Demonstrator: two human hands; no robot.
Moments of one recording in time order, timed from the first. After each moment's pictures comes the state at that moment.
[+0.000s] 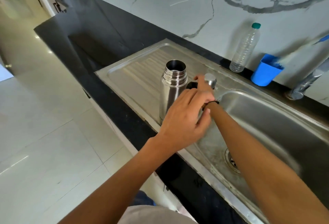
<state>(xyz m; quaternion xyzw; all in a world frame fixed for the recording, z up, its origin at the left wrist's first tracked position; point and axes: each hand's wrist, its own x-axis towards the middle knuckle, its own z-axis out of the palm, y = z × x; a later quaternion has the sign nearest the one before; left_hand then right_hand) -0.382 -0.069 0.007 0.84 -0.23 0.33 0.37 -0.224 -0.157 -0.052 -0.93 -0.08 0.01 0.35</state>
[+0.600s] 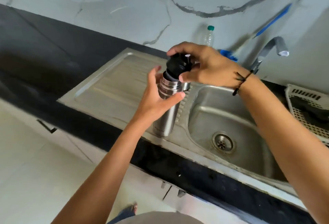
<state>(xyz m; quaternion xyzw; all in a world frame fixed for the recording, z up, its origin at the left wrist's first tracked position) -0.314 0.022 0.005 0.75 -0.17 0.00 0.64 -0.311 -0.138 0.117 -0.90 -0.23 0.01 0.36</state>
